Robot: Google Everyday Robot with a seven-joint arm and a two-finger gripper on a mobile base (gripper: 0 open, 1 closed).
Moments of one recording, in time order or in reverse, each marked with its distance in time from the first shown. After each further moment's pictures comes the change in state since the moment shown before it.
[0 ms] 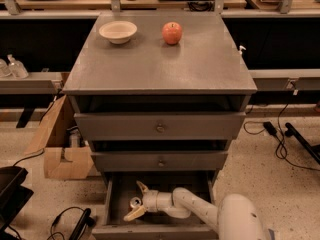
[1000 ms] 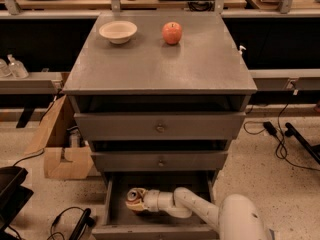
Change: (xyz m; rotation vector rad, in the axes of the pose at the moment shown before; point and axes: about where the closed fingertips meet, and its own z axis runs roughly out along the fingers) arm 0.001 -0.004 -0.005 0.009 0.003 -0.002
